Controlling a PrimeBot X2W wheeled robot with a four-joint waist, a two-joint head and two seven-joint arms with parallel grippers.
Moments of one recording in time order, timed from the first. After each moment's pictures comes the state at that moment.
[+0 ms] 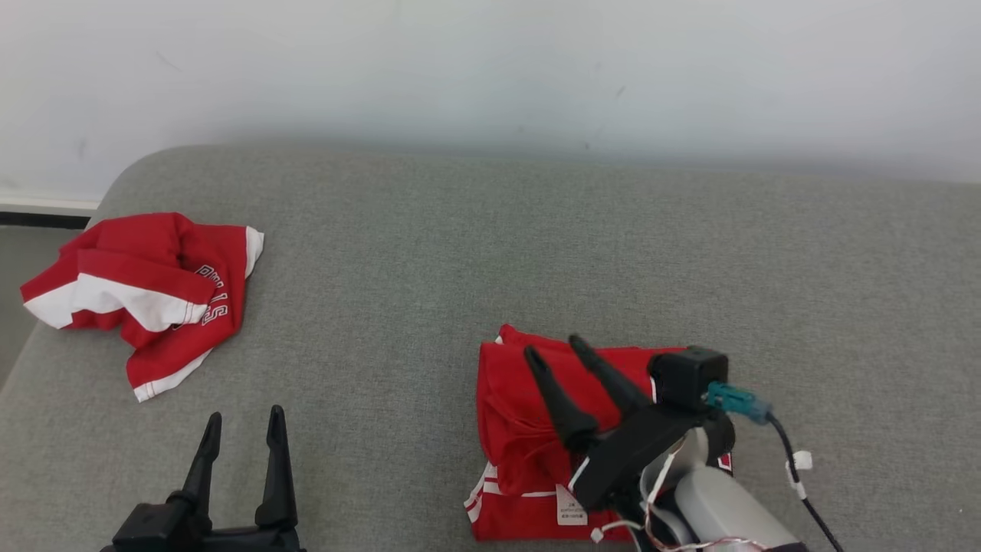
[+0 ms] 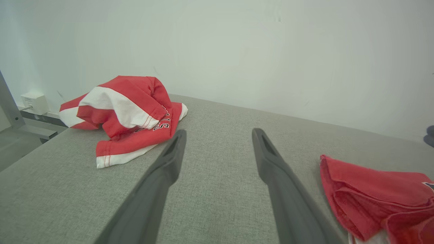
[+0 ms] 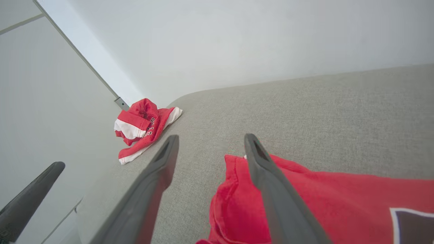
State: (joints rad) left arm -0.05 0.05 0.01 0.18 -0.24 -0.10 -0.26; right arm -0.40 -0.05 0.50 0.45 0.62 0.13 -0.06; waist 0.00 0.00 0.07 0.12
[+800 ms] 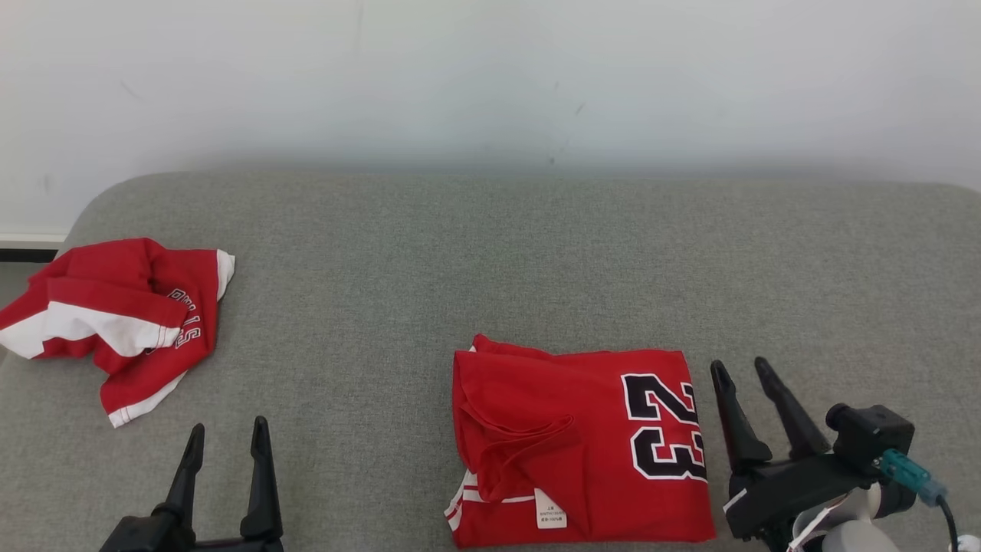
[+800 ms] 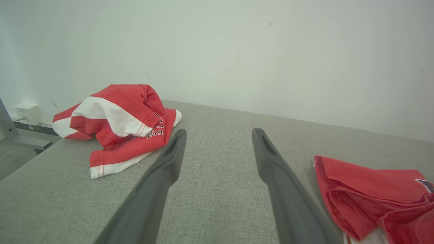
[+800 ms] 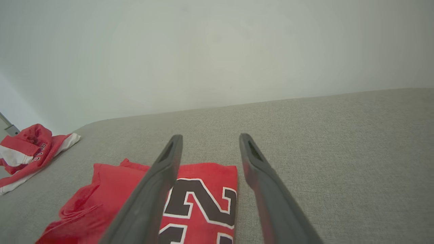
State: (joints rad) left arm -0.02 0.05 0.05 0.17 -0.21 -0.12 -0.26; right arm -0.19 -0.20 0.19 0.33 0.46 0.13 -0.19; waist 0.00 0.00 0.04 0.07
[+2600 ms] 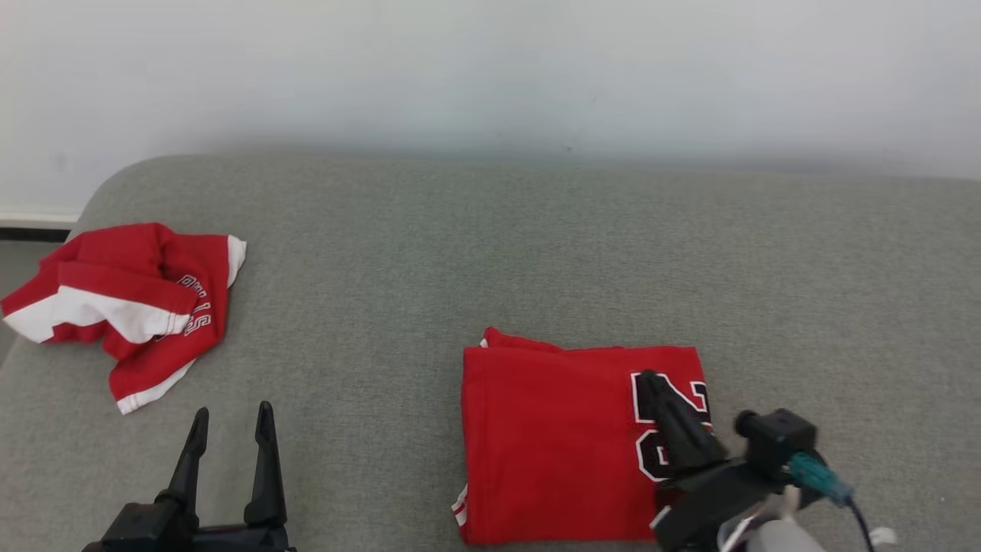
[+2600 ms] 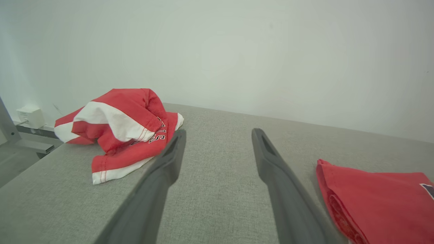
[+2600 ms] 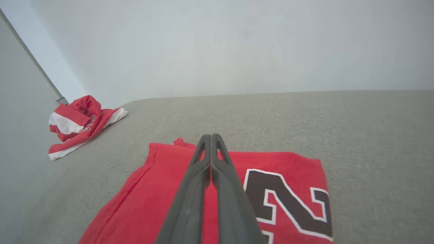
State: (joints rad) left arm -0.05 0.05 0.04 0.16 -0.21 -0.12 -0.26; right arm -0.28 -0.14 0.42 0.45 0.43 0.13 -0.26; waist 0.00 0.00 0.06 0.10
